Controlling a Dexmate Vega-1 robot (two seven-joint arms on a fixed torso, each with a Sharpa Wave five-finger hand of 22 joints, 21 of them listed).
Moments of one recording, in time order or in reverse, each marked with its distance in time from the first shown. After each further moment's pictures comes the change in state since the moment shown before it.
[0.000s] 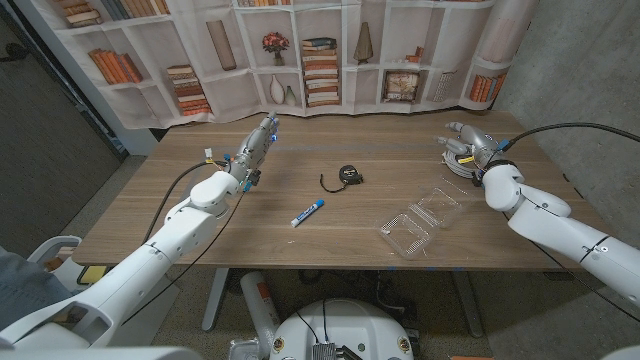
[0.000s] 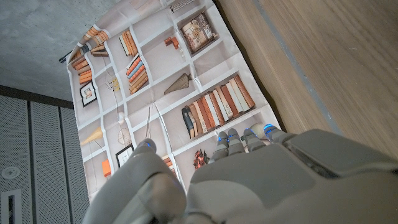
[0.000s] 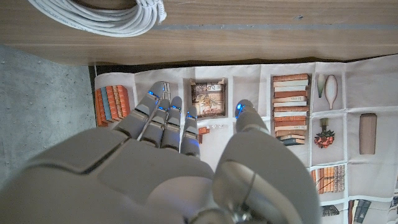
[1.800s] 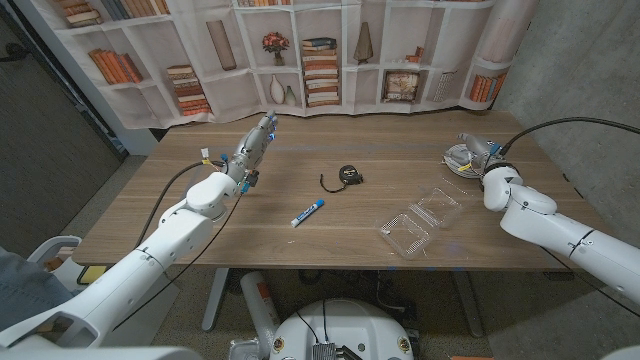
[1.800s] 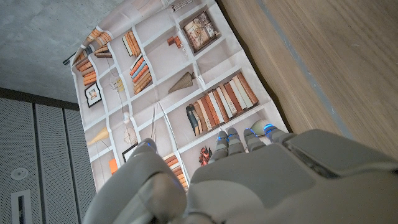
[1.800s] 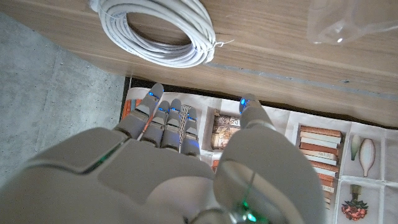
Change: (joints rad) left arm 0.056 0.034 -0.026 -0.094 0.009 0.023 0.046; left_hand 0.005 0.005 -0.011 -0.003 0.000 0.000 0.000 0.000 0.000 0.005 -0.005 0.000 0.000 0.000 0.000 0.000 0.000 -0.004 0.004 0.000 0.000; right arm 0.099 -0.011 -0.138 0.059 -0.134 -0.204 0.074; right_hand 0.050 -0.051 0.004 -0.004 0.016 -0.038 0.002 -0.014 0.000 -0.047 0.012 -0.023 0.000 -0.029 0.032 -0.012 -0.003 -0.014 0.015 -0.050 0.000
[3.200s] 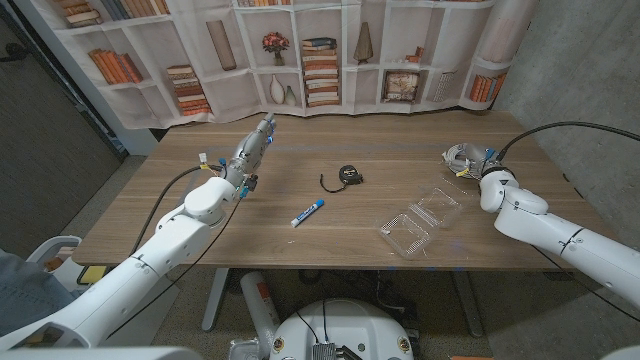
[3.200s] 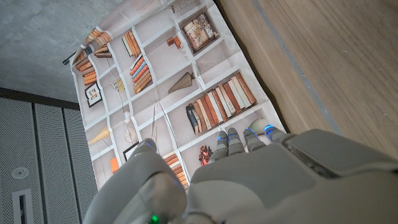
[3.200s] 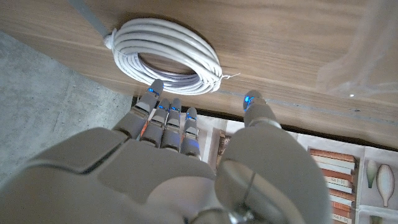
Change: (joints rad) left arm 0.050 0.018 -0.015 -0.053 0.001 0.004 0.031; left_hand 0.004 0.004 -0.010 0.004 0.000 0.004 0.004 0.000 0.000 0.000 0.000 0.000 0.000 0.000 0.000 0.000 0.000 0.002 0.009 0.000 0.000; right arm 0.042 0.021 -0.054 0.054 0.006 -0.053 0.047; right_hand 0.037 -0.039 -0.011 0.006 0.047 0.020 0.045 0.007 0.000 0.012 0.010 0.000 0.000 0.030 0.008 0.008 0.003 0.071 -0.001 -0.020 0.000
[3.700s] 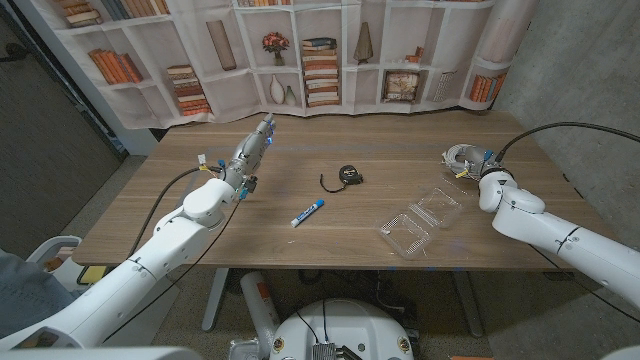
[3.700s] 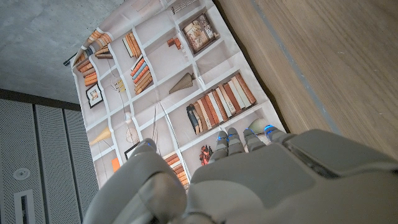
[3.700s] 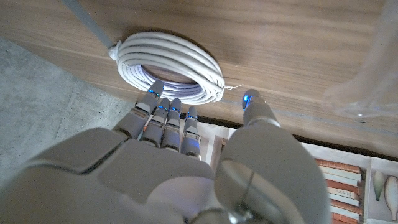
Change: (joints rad) left arm 0.020 0.011 -0.008 -0.023 0.003 0.004 0.010; left_hand 0.000 0.000 -0.003 -0.003 0.000 0.004 -0.004 0.000 0.000 0.004 0.004 0.000 0.000 0.000 0.000 0.000 0.000 0.000 0.000 0.000 0.000; right arm 0.023 0.008 -0.024 0.023 -0.005 -0.023 0.022; right_hand 0.017 0.007 0.003 -0.003 0.008 0.009 -0.009 0.000 0.000 0.002 -0.012 0.000 0.005 0.002 -0.016 0.000 0.000 0.000 -0.007 -0.011 0.005
